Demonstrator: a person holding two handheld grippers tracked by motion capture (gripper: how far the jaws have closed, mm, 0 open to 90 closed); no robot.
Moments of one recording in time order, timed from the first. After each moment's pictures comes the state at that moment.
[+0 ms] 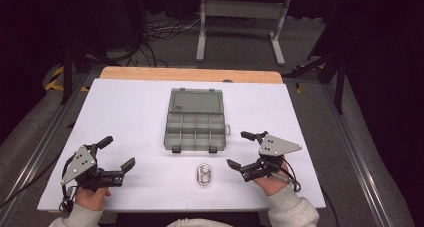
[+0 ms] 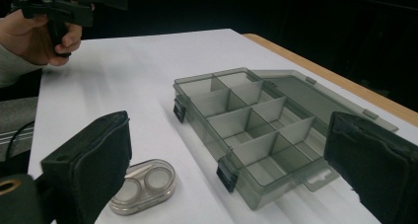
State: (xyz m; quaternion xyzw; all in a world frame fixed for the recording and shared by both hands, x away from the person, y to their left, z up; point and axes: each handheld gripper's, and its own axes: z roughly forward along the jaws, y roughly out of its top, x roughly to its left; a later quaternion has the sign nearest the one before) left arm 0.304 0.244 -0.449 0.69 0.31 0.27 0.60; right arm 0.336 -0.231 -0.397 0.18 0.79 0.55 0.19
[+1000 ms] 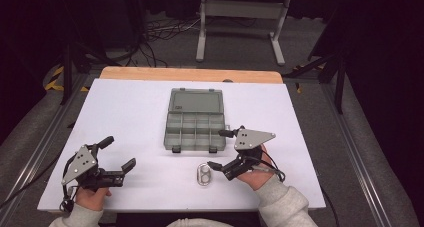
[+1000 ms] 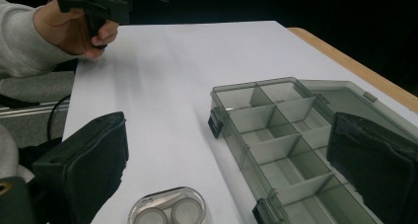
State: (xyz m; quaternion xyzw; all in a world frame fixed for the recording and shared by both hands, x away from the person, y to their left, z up) left arm 0.305 0.243 -0.450 0.69 0.30 0.26 0.60; right arm 0.352 -0.180 -0.387 0.11 0.83 0.52 0.14
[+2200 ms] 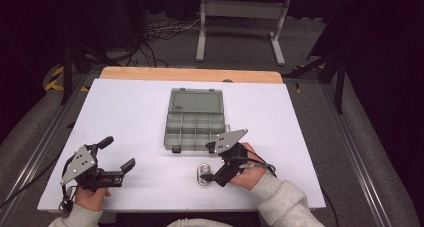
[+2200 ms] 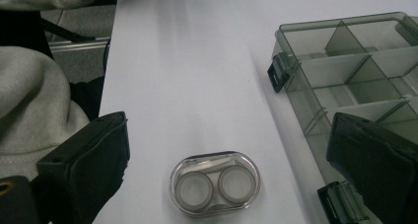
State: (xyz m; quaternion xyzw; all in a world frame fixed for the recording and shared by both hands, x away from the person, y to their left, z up) left arm 0.304 0.245 -0.449 0.69 0.30 0.26 0.60; right arm 0.361 -0.148 -0.403 0.07 0.91 0.41 0.04
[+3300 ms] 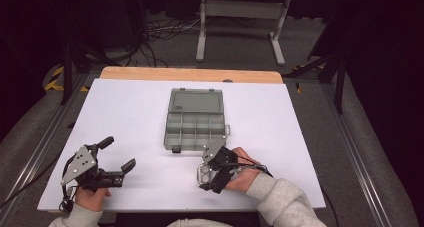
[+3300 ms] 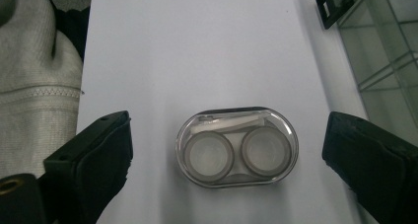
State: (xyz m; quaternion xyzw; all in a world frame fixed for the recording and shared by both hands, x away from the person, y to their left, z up) left arm 0.304 0.244 -0.450 0.70 0.30 0.26 0.60; right arm 0.361 -0.126 -0.431 0.05 0.95 0.29 0.02
